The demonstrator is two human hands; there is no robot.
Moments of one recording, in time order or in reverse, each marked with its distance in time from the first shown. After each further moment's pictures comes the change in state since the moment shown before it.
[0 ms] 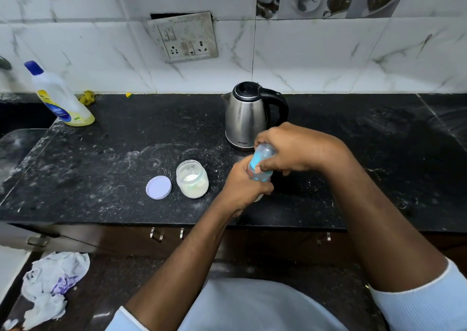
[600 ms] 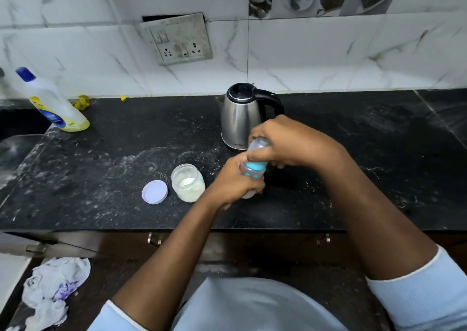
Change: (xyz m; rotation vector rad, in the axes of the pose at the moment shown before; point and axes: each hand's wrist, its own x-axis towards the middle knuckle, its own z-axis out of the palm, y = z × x) left_hand 0.016 0.013 -0.006 0.052 -0.115 -0.015; right_hand 0.008 0.019 -0.001 0.041 0.151 -0.057
